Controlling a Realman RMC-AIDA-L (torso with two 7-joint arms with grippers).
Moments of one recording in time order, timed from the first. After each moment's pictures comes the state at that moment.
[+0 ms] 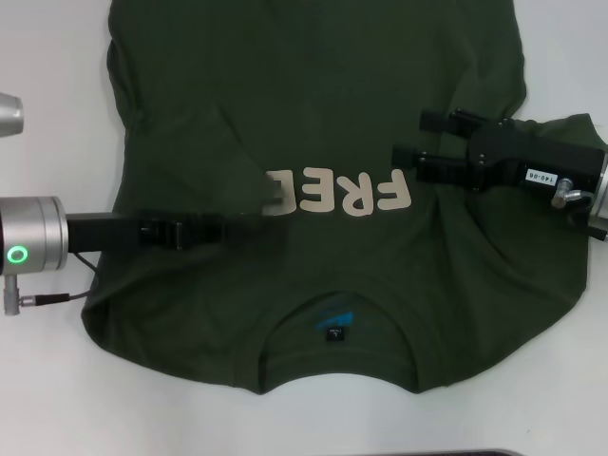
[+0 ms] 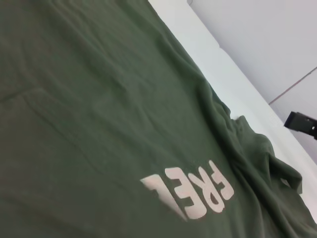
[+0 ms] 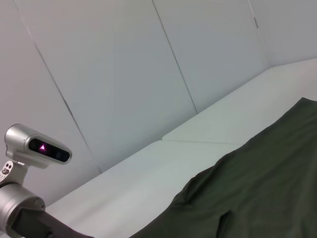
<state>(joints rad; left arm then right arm) -0.49 -2.16 -2.44 -0.69 -0.93 1.46 -1.92 0.49 2.09 -0.56 -0.45 -1.94 -1.50 1.31</state>
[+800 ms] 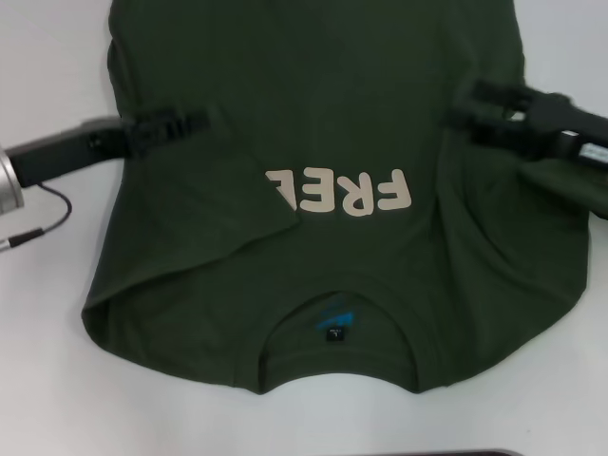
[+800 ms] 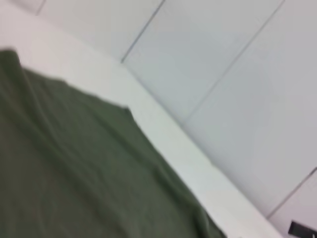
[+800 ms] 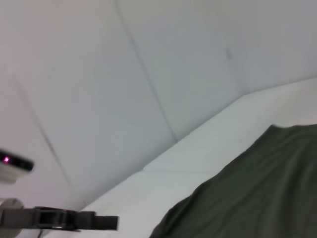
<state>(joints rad) -0.46 -2.15 -2.55 -0.71 -1.20 1.46 -1.79 0.46 2.05 -0.44 -0.47 -1.93 -1.56 1.37</state>
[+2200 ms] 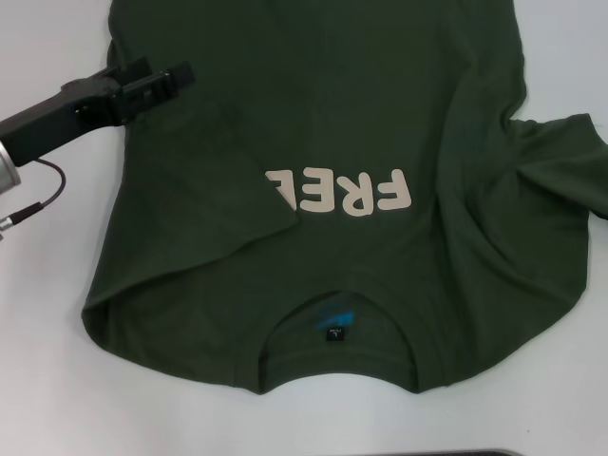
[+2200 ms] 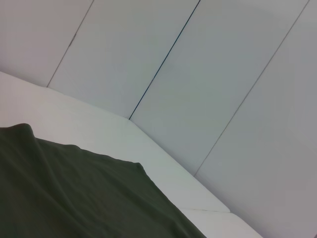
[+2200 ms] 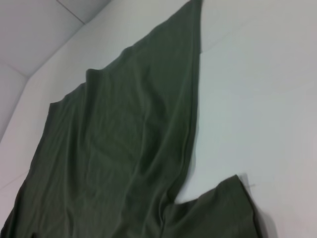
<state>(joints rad) -0.45 -2.16 -2.55 -0.67 -1.35 1.40 -1.62 0.30 1.89 -0.35 -0.73 -2.19 -1.48 2.16</state>
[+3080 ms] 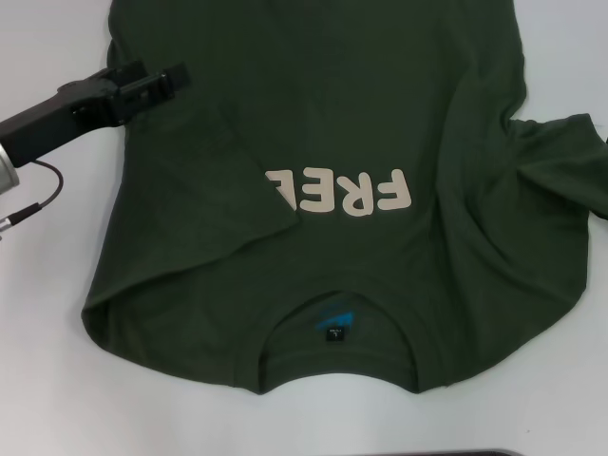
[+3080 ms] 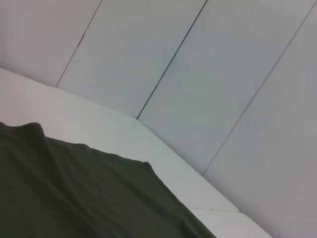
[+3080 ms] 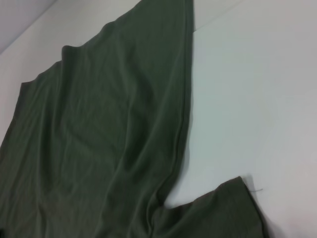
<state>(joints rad) -0.45 -2.16 -2.55 -0.67 -1.35 1.37 -1.61 0.40 1.93 -0.38 -0.71 -2.30 -1.36 2.20</state>
